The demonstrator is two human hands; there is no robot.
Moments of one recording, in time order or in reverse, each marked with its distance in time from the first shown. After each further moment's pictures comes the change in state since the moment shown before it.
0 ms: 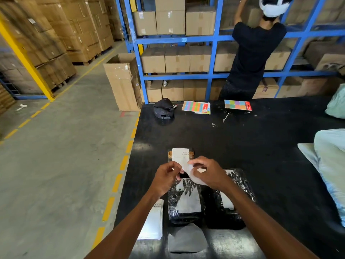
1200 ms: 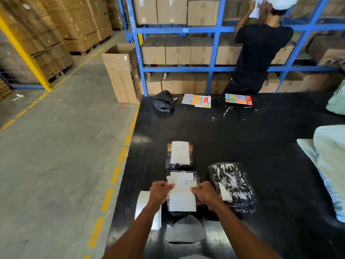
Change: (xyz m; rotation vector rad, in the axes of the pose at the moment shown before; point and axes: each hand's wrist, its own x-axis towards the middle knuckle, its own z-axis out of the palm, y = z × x) left_hand -0.001 -0.133 0.008 0.005 0.198 -0.443; right_hand -0.025 0.099 0.089 0.151 0.017 0.662
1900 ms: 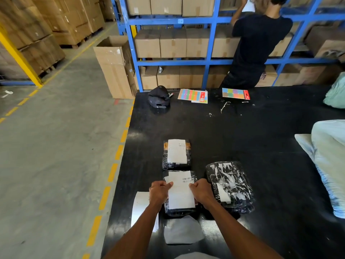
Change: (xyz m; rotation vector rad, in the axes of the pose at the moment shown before) left_hand 0.027 -0.013 0.017 0.133 0.132 -0.016; right_hand -0.001 -0.024 0.002 -0.219 0.167 -0.024
